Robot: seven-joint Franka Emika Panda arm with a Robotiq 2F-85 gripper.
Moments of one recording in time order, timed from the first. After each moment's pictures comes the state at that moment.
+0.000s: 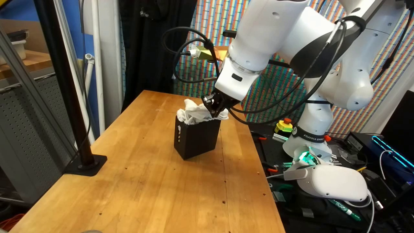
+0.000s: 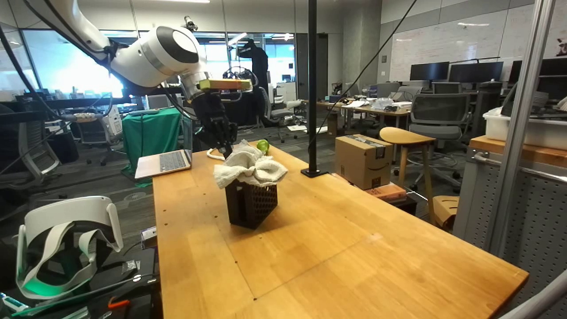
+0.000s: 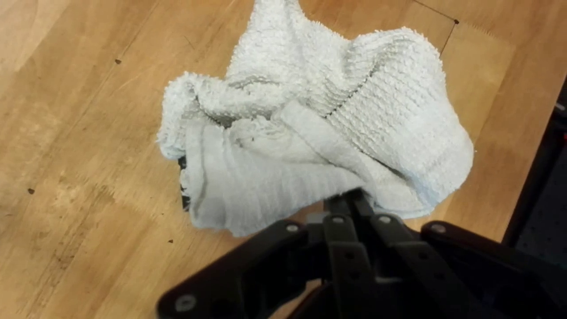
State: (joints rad) arm 0.34 -0.10 0.34 -2.28 -0.51 2.05 -1.24
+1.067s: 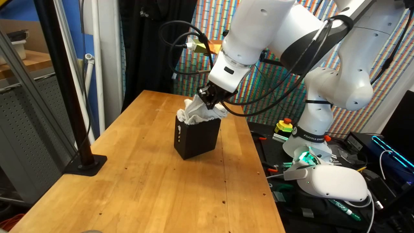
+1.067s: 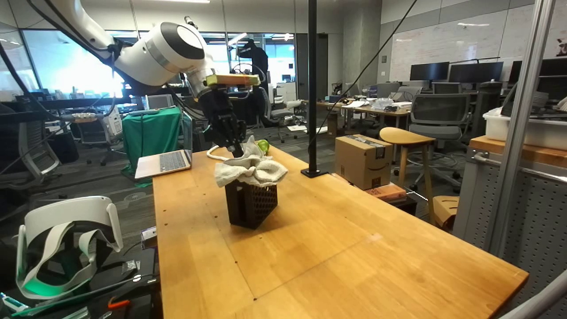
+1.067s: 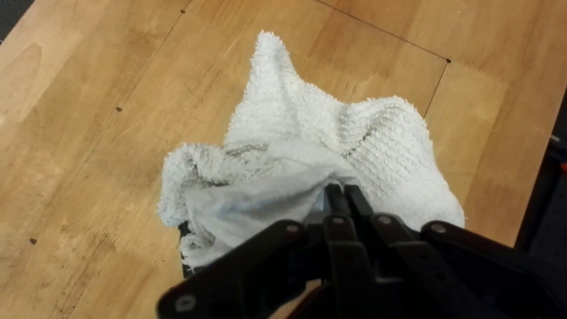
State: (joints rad) arm 0.32 -0.11 0.30 -2.28 -0.56 2.05 -1.26
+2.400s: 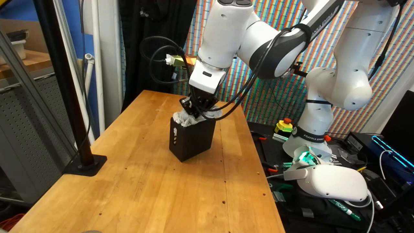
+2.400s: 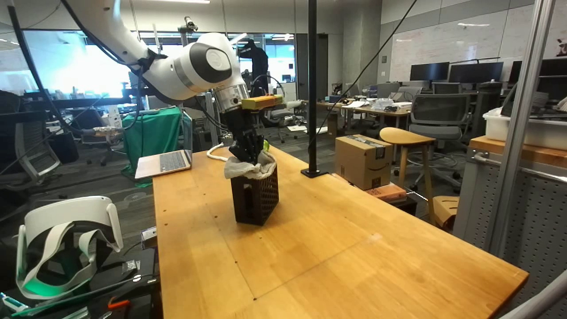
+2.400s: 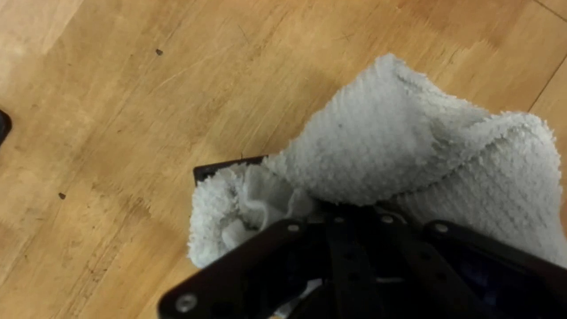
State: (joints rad) arm 0.26 0.02 0.23 -2.26 -0.41 2.31 -1.53
